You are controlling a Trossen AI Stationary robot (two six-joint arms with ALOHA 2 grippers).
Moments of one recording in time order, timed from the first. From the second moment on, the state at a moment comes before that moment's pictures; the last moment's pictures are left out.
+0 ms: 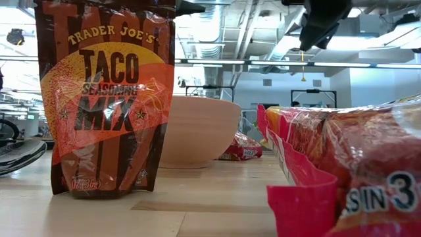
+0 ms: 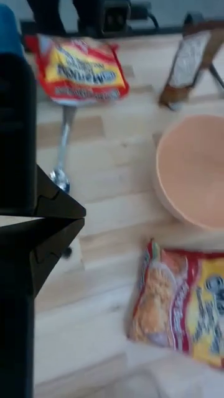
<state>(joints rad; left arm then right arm) -0.07 1.24 0.92 0.20 -0.30 -0.50 0.18 1.32 1.13 -0.82 0.03 0.42</state>
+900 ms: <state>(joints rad) 0.01 1.24 0.92 0.31 -0.42 -0.42 0.18 1.32 1.13 -0.80 0.09 0.50</state>
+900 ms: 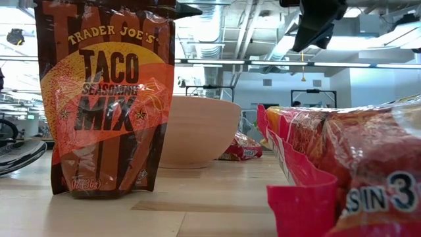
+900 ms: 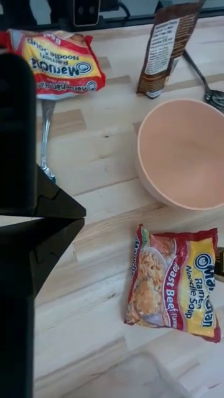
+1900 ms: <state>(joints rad) 0.06 1.24 0.92 -0.51 -0.33 -0.24 0.23 1.36 1.13 -0.81 0.16 0.52</state>
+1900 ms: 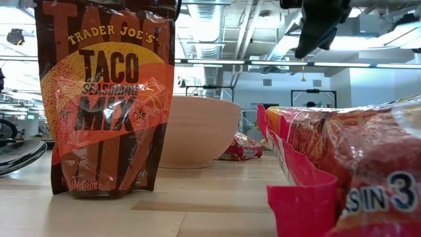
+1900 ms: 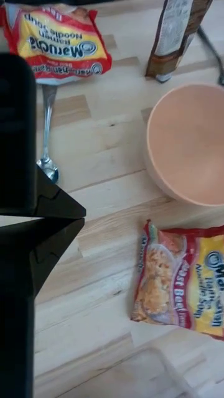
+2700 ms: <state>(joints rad) 0.07 1.24 0.44 0.17 -0.33 -0.24 0.23 1.36 1.13 -0.80 0.16 0.56</state>
